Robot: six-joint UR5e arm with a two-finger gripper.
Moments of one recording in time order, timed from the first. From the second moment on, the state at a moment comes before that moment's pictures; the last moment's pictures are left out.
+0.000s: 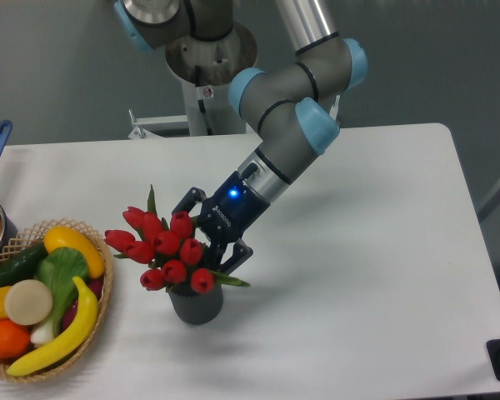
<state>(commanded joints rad) 2.55 -1.87 -1.89 -0.74 0.53 1.34</state>
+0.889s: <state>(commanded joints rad) 2.56 -1.73 -1.83 -0.74 0.46 1.04</state>
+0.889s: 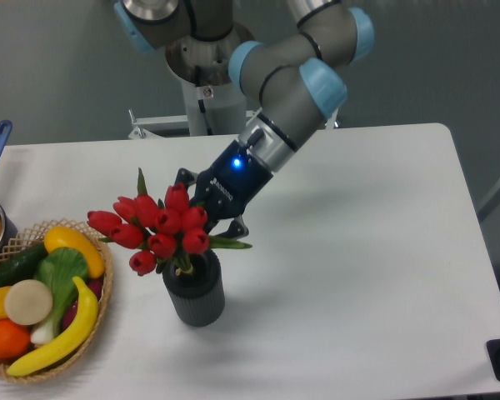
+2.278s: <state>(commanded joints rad) 2.74 -1.69 -1.62 -0.74 0.41 0.77</state>
